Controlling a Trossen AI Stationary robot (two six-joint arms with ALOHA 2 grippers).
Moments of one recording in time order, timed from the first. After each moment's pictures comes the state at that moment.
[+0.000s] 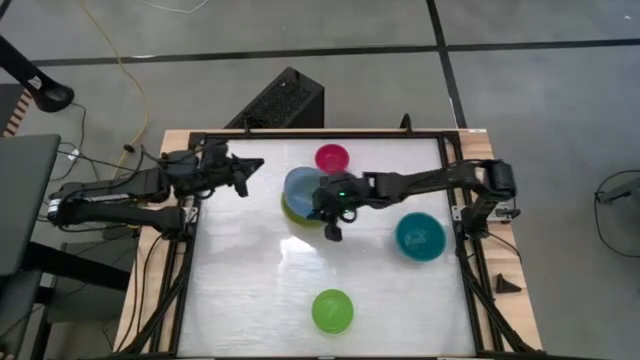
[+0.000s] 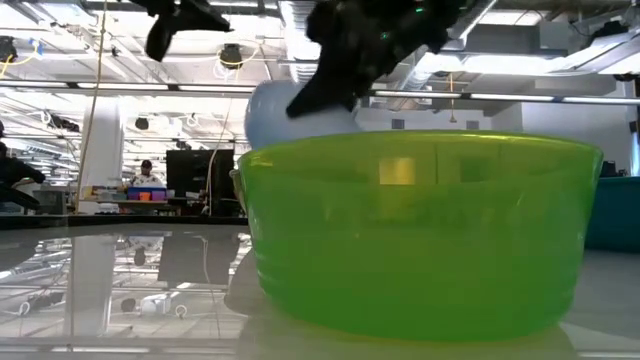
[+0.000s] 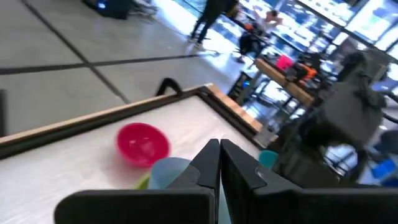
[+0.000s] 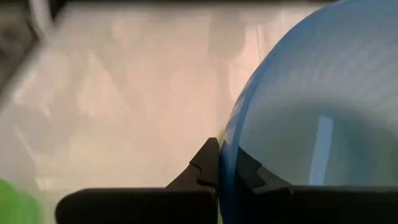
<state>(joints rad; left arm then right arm) 0.15 0.74 0.76 -0.12 -0.36 -0.54 -0.06 1.73 1.26 -0.14 -0.17 -0.05</state>
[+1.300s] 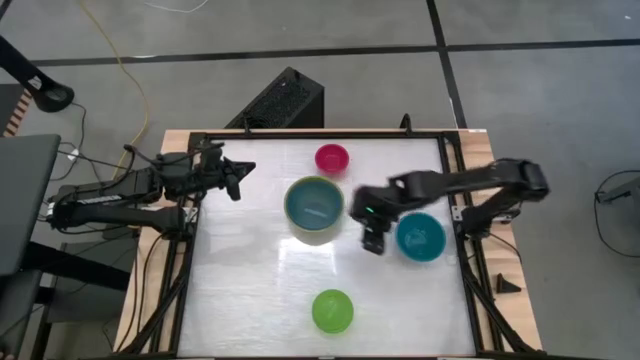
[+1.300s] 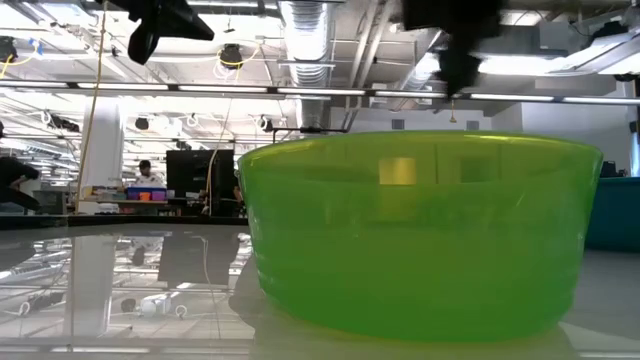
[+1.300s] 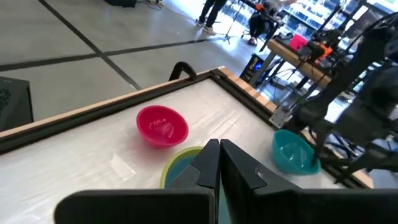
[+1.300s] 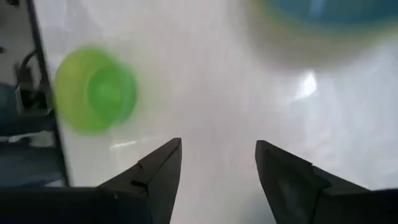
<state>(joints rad) 0.15 0.68 0.76 -0.27 -0.35 -0.52 0.10 1.43 1.25 -0.91 -0.15 0.43</state>
